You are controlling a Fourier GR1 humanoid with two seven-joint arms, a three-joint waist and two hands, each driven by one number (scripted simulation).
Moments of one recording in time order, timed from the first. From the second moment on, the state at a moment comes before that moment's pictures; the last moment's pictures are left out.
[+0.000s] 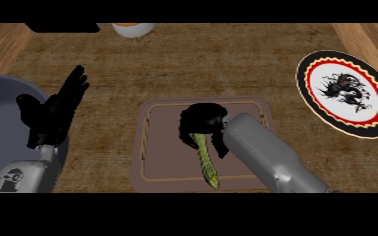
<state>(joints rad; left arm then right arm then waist) -0.16 0.31 -0.01 -1.49 0.13 0.08 0.19 -0.78 -0.07 0.73 -0.76 0.78 0.30 -0.59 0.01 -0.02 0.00</state>
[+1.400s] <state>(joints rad) -0.12 0.30 0.00 -1.50 0.10 0.08 0.17 -0.62 -0.30 0.13 -1.11 0.89 -0.50 0.47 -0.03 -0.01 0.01</state>
